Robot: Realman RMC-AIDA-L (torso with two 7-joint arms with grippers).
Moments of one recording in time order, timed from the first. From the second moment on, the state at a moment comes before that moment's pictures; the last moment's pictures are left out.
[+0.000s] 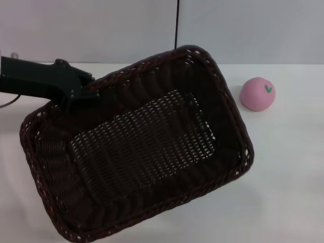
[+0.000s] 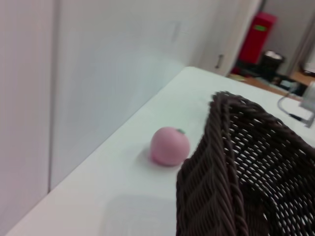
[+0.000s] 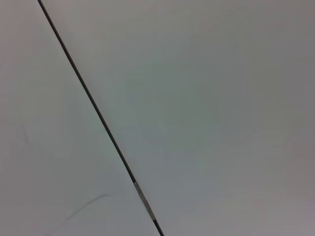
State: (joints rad) left arm -0.57 -2.00 0.80 1.07 2.11 1.76 -1.75; right arm 0.32 2.08 0.28 0.00 -1.45 -1.27 0.64
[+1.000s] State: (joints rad) left arm -0.90 -2.05 0.91 1.06 2.33 1.81 -1.62; right arm 0.30 2.08 0.28 0.02 -1.45 -1.26 0.63
